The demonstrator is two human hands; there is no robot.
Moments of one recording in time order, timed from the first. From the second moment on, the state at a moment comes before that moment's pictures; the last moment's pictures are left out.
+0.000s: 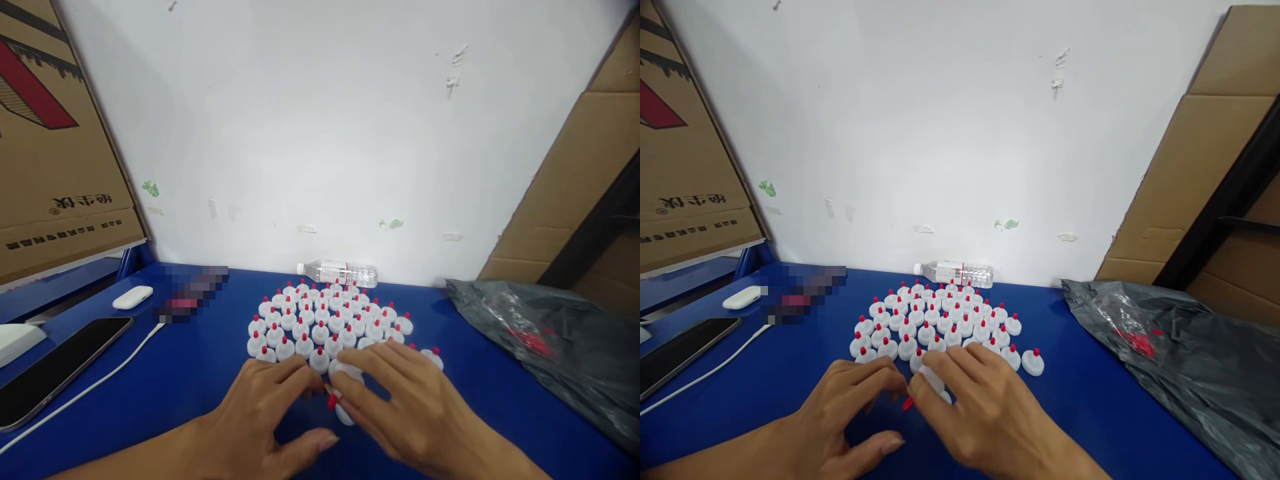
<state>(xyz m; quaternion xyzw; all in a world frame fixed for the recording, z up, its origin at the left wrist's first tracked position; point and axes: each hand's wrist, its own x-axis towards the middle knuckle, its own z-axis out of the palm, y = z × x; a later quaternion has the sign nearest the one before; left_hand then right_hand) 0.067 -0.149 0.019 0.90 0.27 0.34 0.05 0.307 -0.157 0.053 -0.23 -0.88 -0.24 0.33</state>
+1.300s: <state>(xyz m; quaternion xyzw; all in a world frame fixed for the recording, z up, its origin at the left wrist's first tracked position) 0.069 -0.142 0.029 0.91 0.28 0.30 0.07 0.346 -0.127 0.058 -0.30 -0.90 -0.16 0.29</state>
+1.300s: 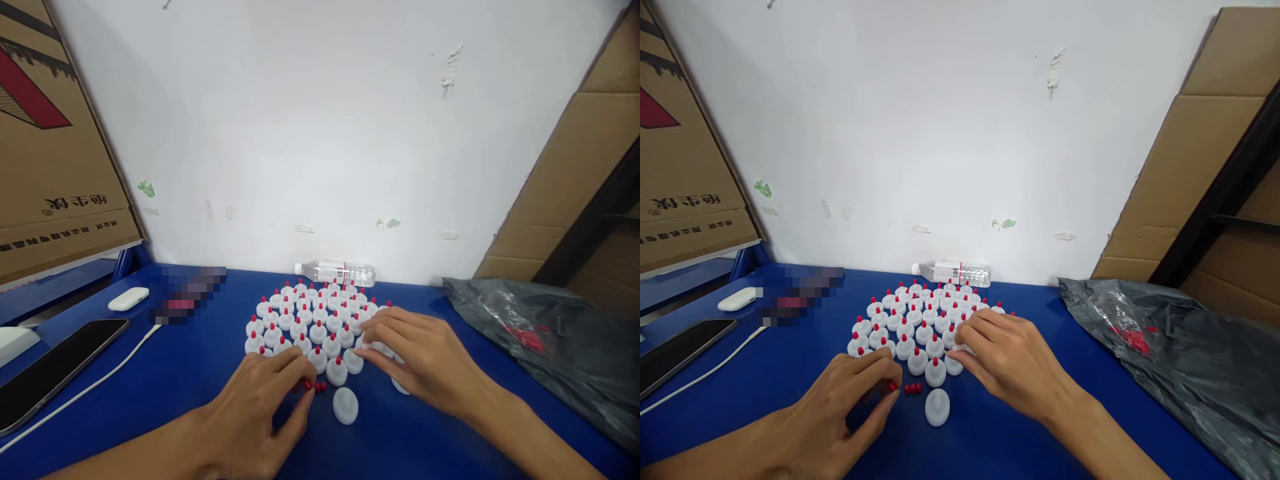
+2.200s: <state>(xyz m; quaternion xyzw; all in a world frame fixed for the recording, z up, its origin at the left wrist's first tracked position) 0.065 -0.130 0.021 0.92 0.35 0.17 0.01 0.345 -0.128 0.053 -0.37 -0.91 -0.10 0.14</state>
